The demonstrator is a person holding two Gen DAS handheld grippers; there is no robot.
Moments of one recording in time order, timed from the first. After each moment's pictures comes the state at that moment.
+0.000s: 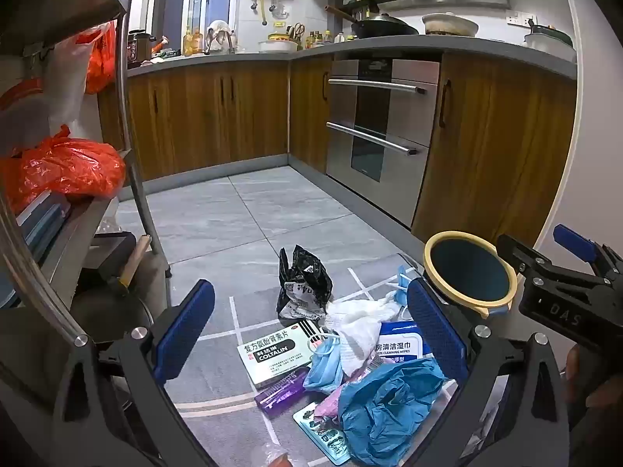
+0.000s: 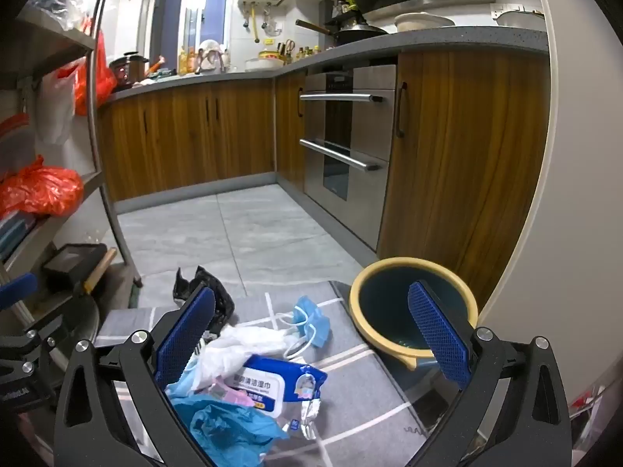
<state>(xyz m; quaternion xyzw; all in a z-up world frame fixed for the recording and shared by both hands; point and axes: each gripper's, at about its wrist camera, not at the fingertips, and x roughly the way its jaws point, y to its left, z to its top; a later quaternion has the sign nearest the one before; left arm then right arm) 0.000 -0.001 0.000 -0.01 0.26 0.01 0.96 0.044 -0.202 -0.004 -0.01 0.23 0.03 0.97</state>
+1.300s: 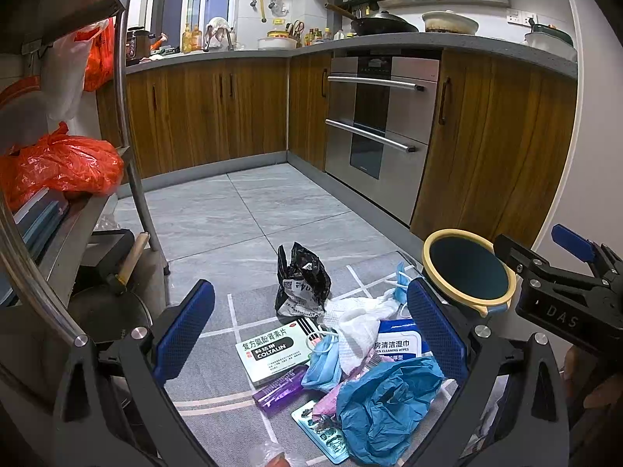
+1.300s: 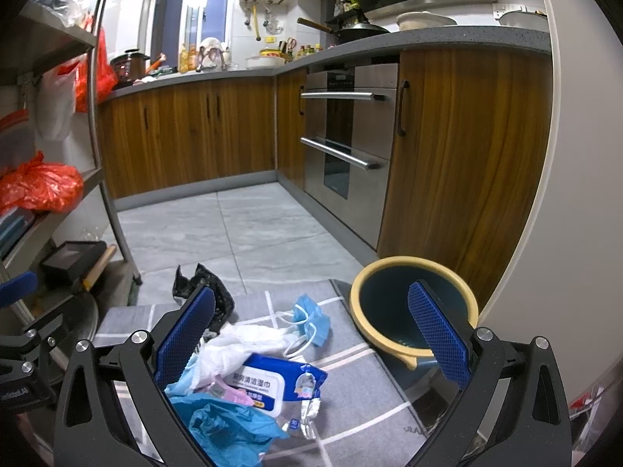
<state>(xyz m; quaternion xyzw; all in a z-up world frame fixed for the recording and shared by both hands) 0.001 -0.002 -0.001 -0.02 0.27 0.01 0.96 0.046 -0.199 -0.004 -0.01 0.24 0.03 0.97</state>
